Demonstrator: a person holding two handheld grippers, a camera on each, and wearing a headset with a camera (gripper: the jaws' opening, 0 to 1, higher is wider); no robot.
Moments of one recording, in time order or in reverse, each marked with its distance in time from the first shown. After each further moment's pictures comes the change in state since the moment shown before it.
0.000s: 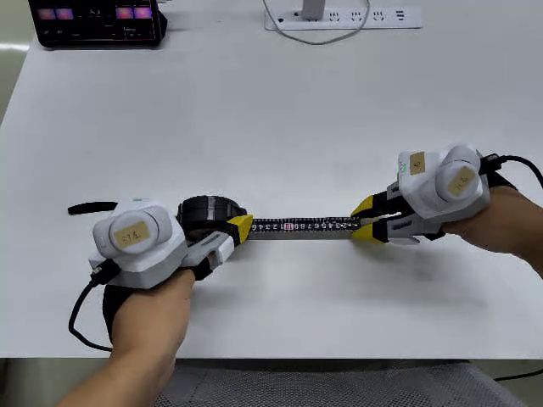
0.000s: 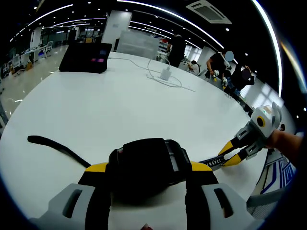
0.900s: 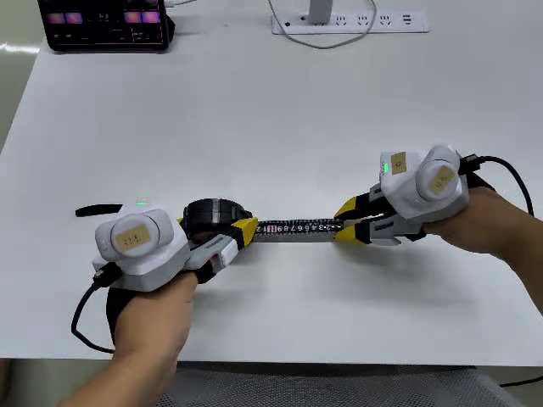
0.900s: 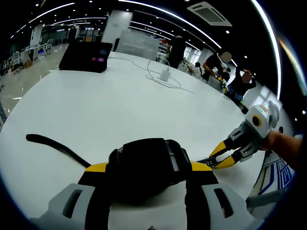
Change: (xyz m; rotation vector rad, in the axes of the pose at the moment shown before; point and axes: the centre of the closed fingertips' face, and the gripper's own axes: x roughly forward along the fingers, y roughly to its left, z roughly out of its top) left arm -0.002 0.000 0.000 -0.017 -0.004 -0.020; right arm 0.020 0.001 0.028 -0.004 -0.043 0.027
